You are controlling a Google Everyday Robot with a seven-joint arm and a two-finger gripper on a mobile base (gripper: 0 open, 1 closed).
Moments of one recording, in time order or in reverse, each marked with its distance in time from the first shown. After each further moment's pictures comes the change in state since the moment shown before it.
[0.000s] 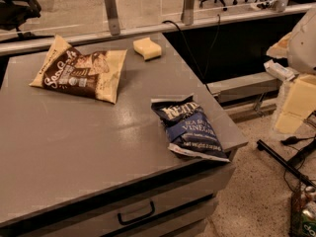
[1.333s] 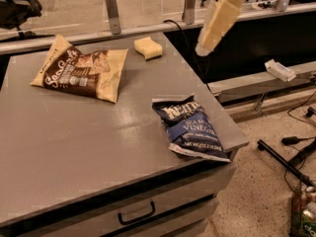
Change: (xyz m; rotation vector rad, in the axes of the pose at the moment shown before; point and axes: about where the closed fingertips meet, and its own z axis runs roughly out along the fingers) arm -0.169 -0.119 -0.025 0.172 -0.408 -0.344
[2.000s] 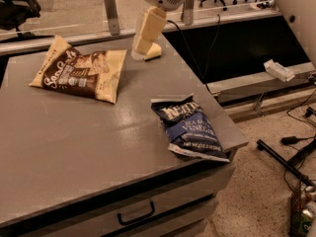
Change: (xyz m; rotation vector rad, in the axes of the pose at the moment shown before) arm -0.098 -0.017 0.106 -0.086 -0.176 -0.062
